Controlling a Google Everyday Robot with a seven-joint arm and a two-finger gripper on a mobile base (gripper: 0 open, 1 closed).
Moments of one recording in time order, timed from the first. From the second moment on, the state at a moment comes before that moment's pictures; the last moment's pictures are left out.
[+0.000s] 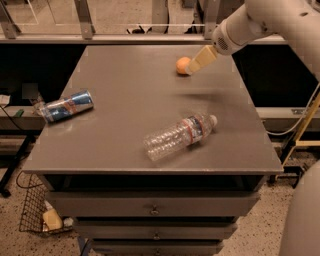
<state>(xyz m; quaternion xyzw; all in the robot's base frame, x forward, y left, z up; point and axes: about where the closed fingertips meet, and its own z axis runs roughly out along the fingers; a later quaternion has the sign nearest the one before) 0.759 -0.143 0.914 -0.40 0.83 0.03 0.38</state>
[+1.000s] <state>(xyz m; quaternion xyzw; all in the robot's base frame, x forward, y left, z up) 0.780 -0.094 0.862 -0.38 0.84 0.03 0.38</state>
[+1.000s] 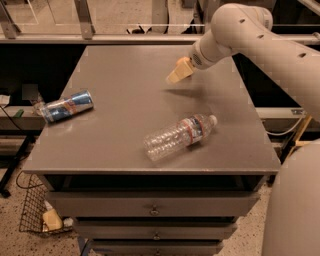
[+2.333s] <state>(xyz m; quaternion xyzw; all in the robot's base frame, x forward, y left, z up) 0.791 -0.069 0.864 -0.37 0.84 0.09 0.38</state>
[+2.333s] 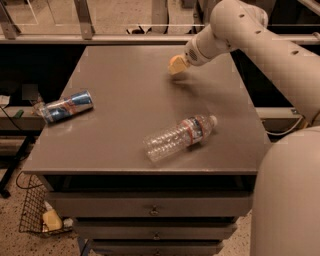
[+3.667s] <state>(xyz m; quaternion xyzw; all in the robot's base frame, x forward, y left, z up) 0.695 -0.025 0.918 -0.57 0.73 0.12 0.36</state>
